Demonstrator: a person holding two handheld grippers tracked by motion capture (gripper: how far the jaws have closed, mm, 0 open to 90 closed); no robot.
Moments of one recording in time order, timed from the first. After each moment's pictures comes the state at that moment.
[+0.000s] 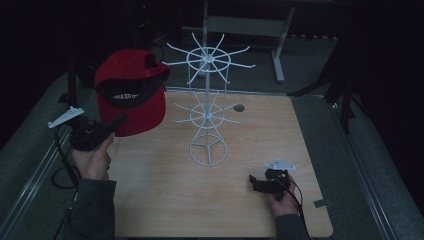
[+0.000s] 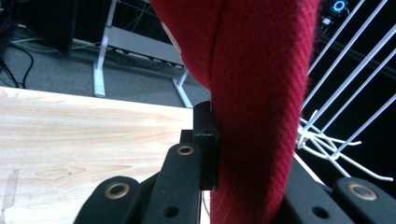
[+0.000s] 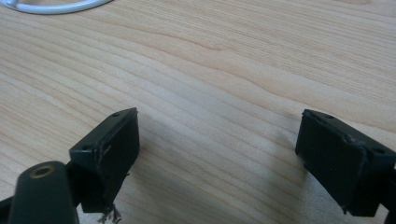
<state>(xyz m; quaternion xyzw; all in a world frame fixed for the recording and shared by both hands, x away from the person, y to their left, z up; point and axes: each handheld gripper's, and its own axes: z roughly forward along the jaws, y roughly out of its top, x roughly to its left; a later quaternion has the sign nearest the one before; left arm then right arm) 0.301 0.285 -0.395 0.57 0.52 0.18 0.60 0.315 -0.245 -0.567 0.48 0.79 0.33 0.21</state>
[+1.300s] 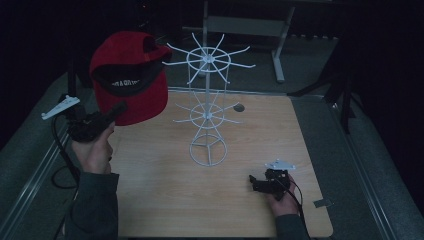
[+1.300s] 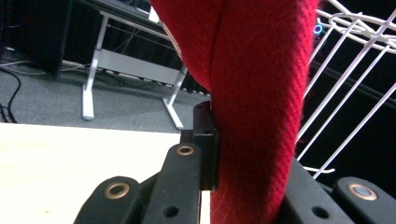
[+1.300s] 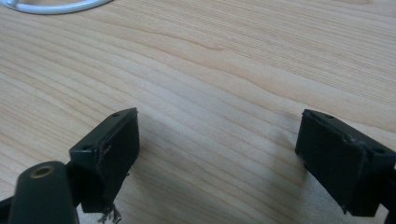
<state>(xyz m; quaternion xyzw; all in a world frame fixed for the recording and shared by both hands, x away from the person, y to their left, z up) 0.303 0.276 -0.365 0.56 0.50 0.19 0.63 0.315 -0.245 -0.567 0.48 0.79 0.33 0.21</state>
